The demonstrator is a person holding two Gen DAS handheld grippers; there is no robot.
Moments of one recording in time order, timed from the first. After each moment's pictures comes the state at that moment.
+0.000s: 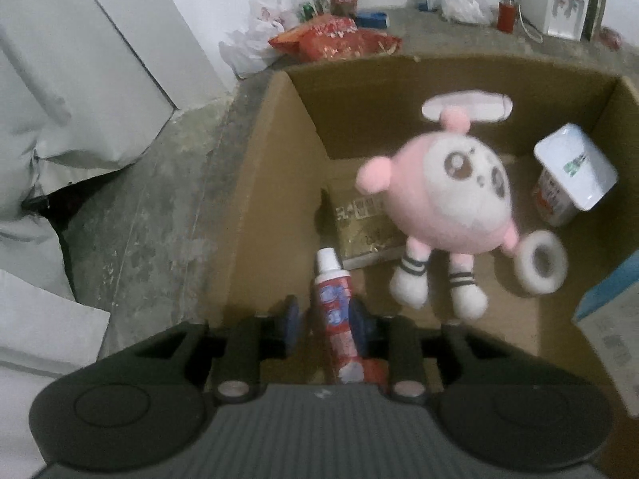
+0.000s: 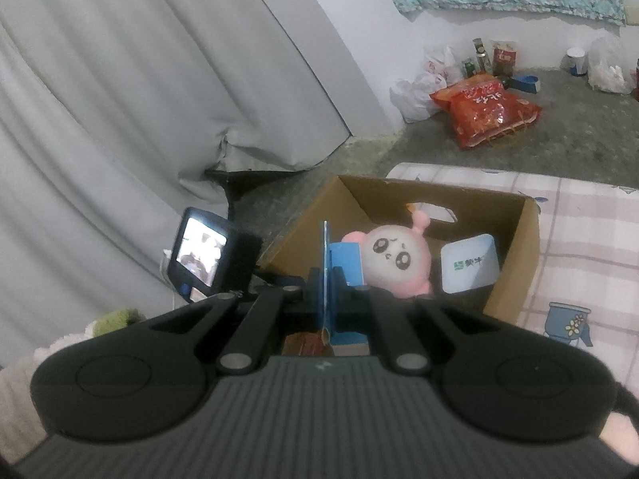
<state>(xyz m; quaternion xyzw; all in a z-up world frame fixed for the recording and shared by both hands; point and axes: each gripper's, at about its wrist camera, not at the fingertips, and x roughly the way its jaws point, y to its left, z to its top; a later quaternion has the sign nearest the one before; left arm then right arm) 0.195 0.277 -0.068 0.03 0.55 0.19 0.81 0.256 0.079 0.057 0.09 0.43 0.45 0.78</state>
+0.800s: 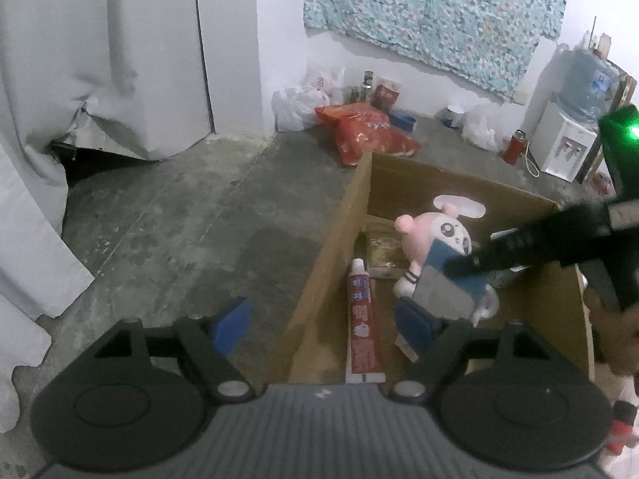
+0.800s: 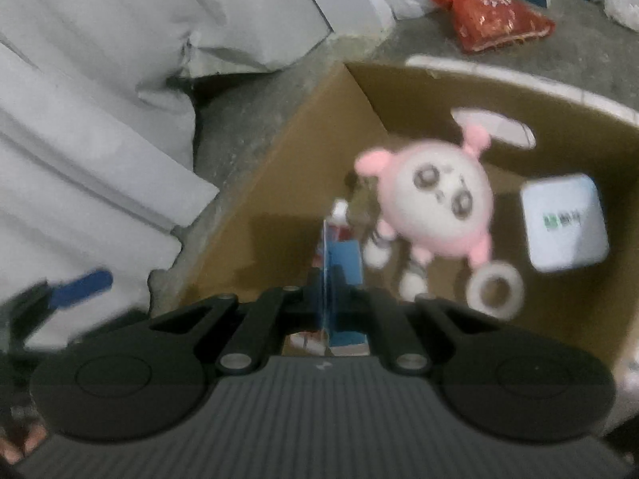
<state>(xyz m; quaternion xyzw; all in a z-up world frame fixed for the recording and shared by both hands) 0.060 0.300 0.024 -0.11 0.41 0.22 0.88 0.280 0.221 -0.031 0.01 0.56 0.43 0.71</state>
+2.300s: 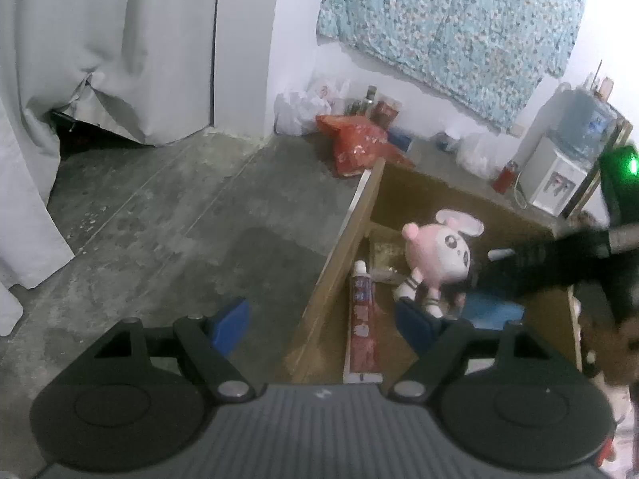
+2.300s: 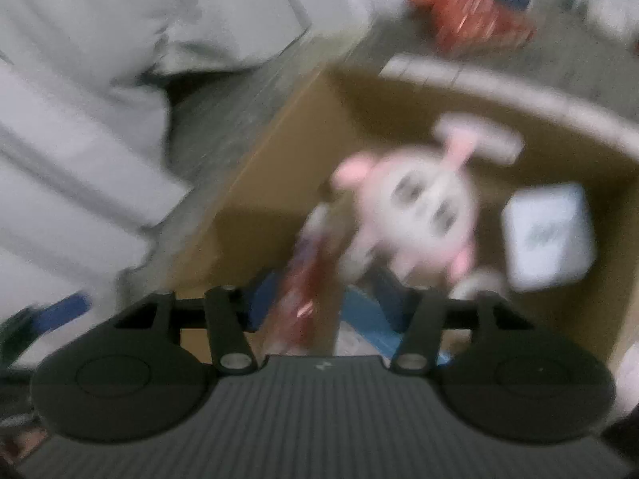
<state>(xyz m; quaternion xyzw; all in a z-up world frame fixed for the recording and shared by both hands) 0.031 0.317 0.015 -0.17 0.37 0.22 0.88 0.283 0.230 -0.032 -0.02 0.56 0.40 0.73</state>
